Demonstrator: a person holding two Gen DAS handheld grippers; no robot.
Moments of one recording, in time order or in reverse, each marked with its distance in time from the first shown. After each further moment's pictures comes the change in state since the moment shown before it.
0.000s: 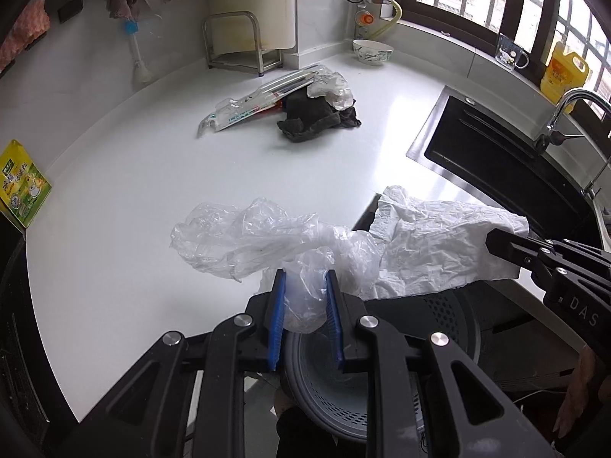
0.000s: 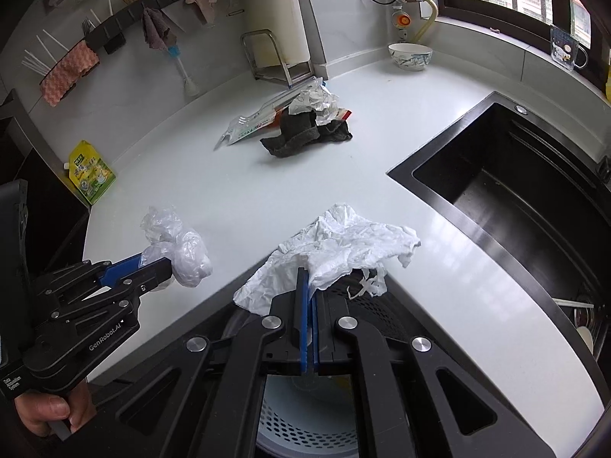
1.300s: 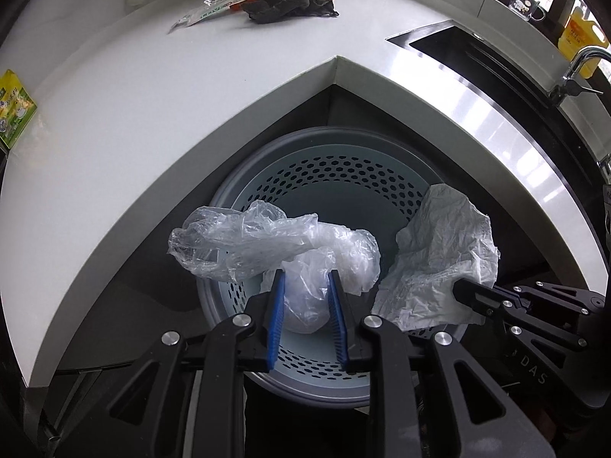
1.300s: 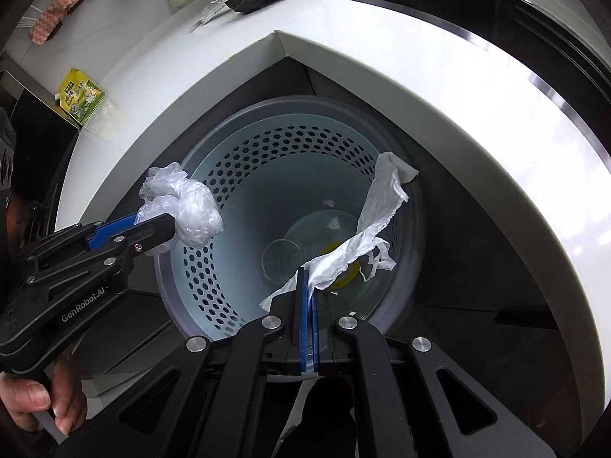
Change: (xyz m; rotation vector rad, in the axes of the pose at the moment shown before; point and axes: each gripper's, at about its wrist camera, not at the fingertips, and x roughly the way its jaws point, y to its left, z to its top) left arm 0.057 -0.064 -0.088 -0.089 0.196 0.016; right arm 0.057 -0.054 -0.111 0.004 0.286 0.064
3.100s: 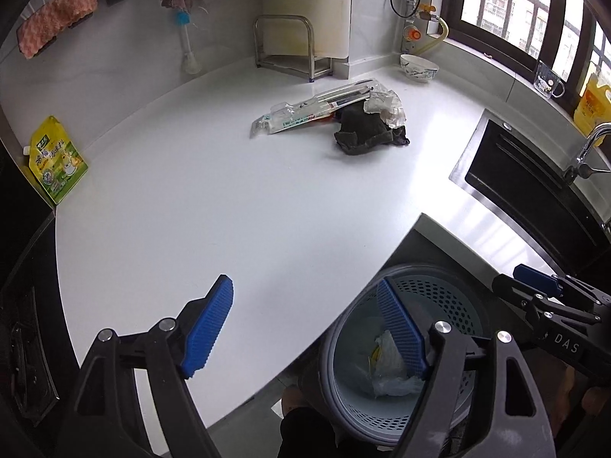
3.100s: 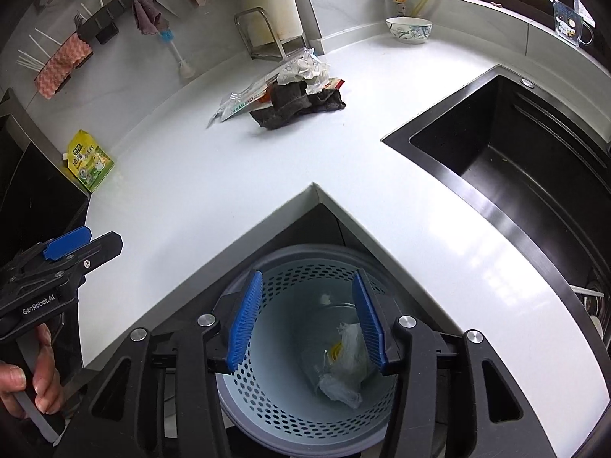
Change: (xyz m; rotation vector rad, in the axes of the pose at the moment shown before) left arm -0.093 0.098 0.094 -0.025 -0.206 0.068; right arm -0.057 0.050 0.107 0.012 -0.233 -0.033
